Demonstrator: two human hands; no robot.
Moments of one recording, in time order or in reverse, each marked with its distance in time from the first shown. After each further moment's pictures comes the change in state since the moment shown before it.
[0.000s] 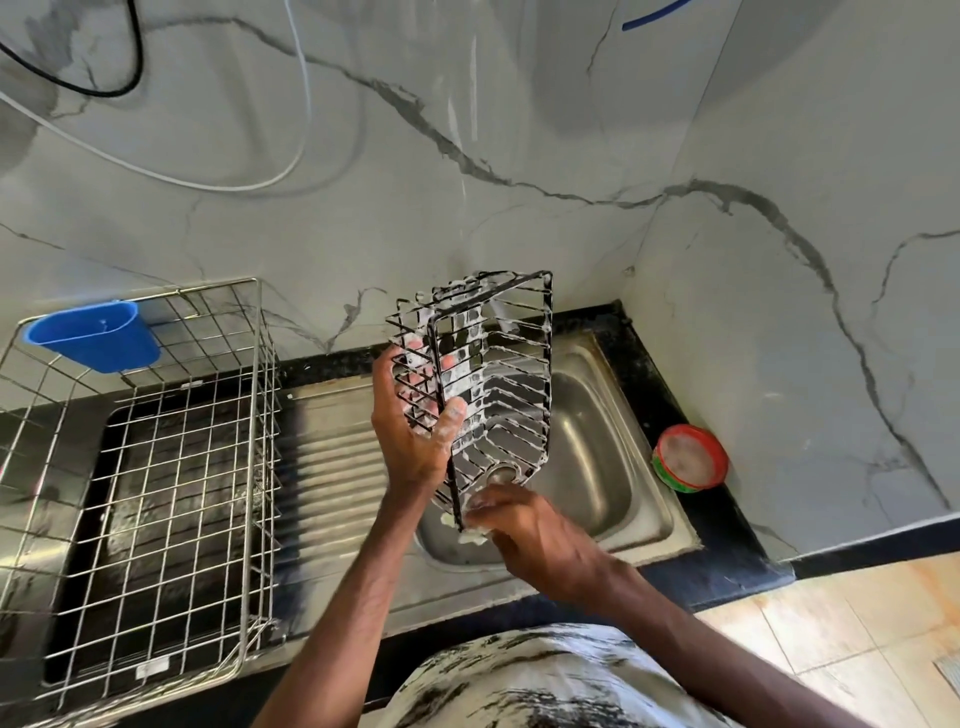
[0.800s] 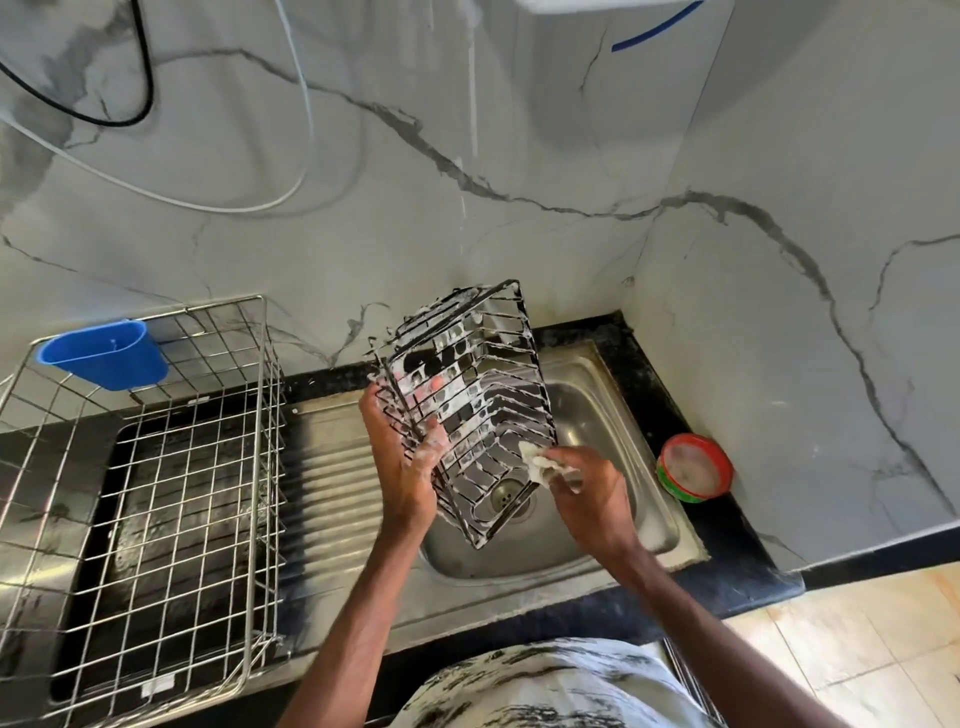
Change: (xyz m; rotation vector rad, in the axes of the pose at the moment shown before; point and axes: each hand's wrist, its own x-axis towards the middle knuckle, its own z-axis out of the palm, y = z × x) left_hand -0.018 -0.003 -0.015 -0.138 -0.050 -0.076; right_hand 0.007 0.035 -0.029 0.123 0.379 0.651
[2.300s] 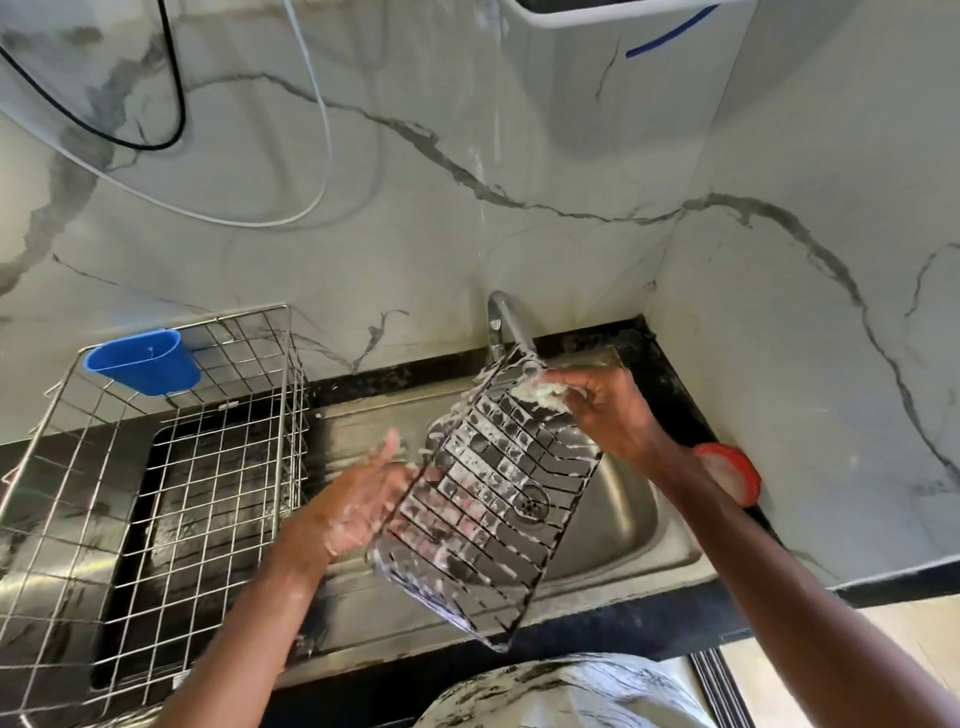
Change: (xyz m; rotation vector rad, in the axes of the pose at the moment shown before) left_hand 0.029 0.046 -0.075 0.020 -0.524 -1.015; right_hand 0.093 -0.045 -0.043 0.024 -0.261 -0.311
